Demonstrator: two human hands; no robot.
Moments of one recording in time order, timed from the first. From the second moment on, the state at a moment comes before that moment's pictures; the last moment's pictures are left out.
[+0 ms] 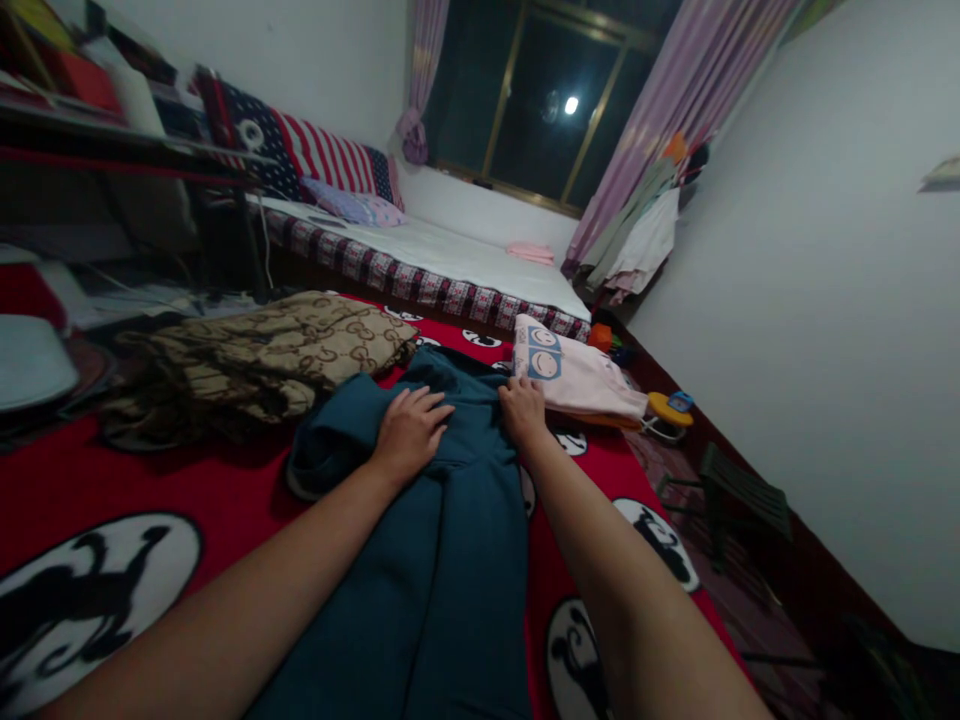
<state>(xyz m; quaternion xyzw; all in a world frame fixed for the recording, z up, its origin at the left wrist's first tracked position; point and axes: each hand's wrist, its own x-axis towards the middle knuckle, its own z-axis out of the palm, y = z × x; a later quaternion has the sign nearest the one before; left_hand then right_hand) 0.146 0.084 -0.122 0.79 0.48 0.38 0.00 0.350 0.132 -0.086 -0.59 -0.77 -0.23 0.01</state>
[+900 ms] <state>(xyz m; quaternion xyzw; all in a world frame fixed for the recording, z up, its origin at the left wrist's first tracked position) 0.131 0.058 -0.135 0.86 0.40 0.29 0.12 0.303 -0.022 -0.120 -0.62 -0.78 0.03 0.12</state>
